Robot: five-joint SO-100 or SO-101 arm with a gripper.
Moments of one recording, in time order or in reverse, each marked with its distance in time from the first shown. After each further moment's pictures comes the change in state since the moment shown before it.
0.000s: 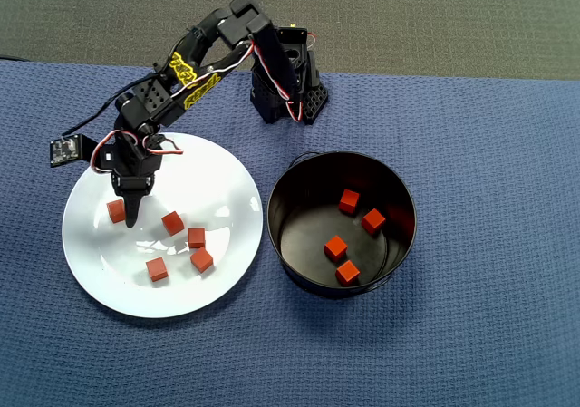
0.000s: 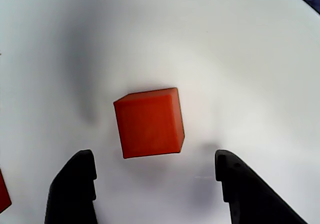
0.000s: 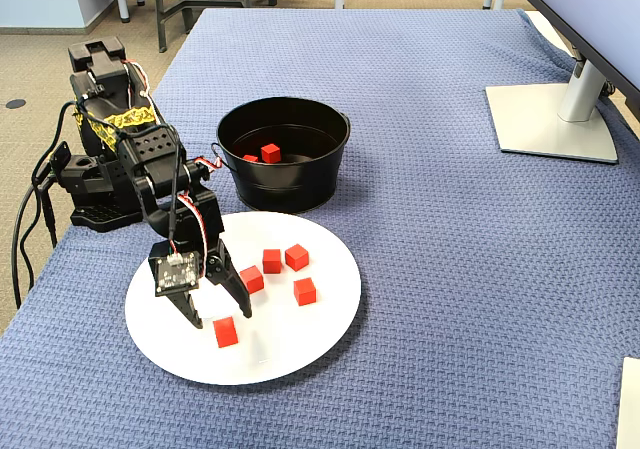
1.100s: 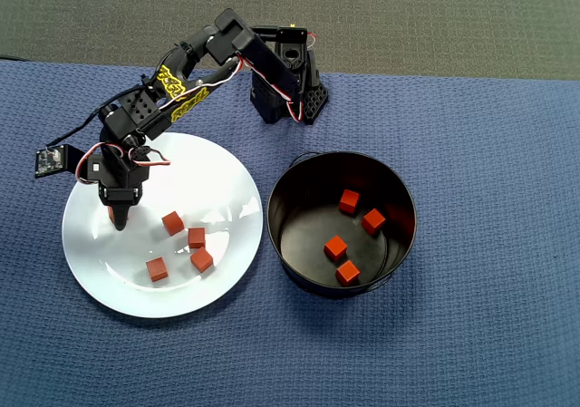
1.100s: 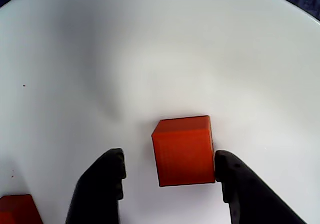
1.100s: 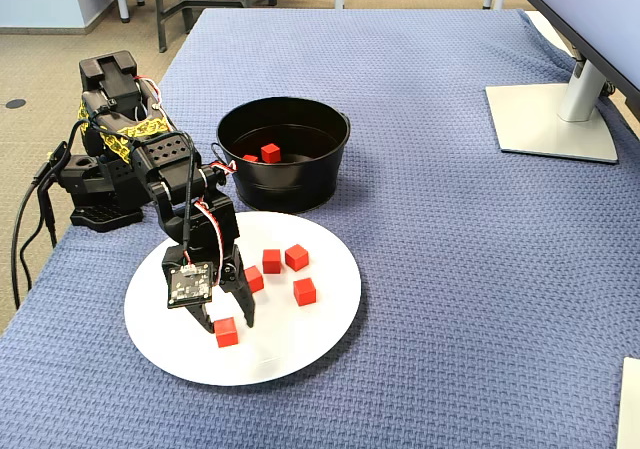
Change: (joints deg) arm -1.5 -9.7 -17.1 9.7 4.0
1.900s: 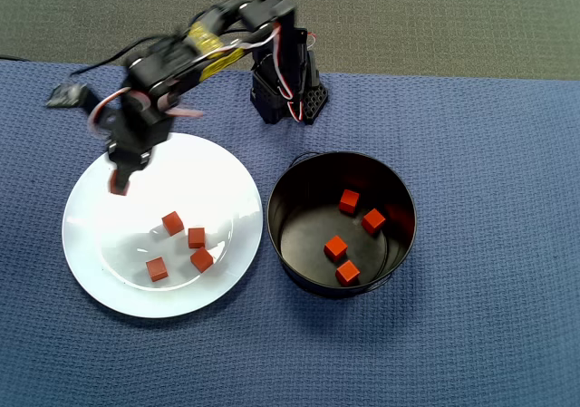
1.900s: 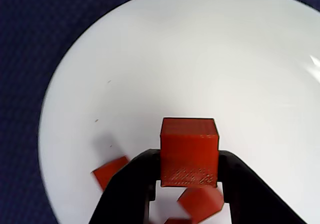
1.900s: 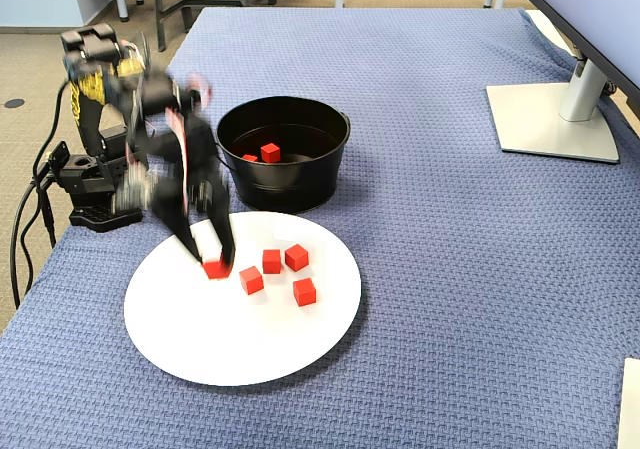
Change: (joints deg) arm -4.3 29.8 8.7 9.0 19.4
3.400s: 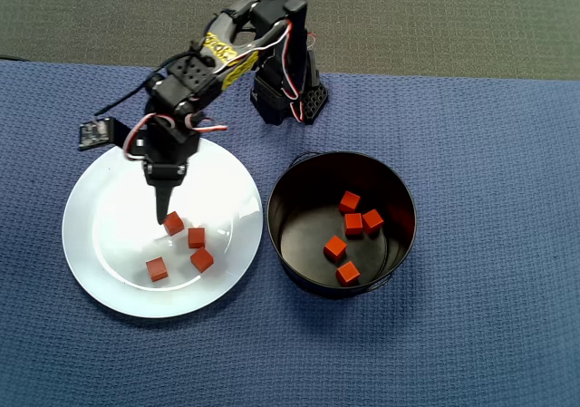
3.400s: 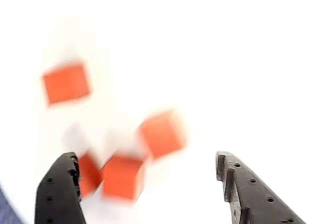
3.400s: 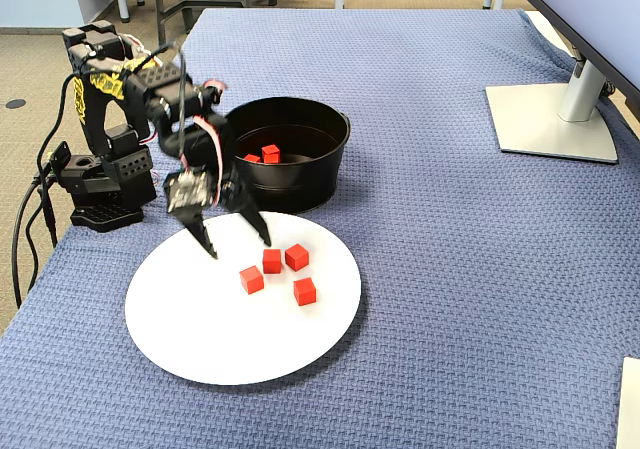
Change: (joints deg) arm -2.5 -2.9 10.4 -2.8 -12.1
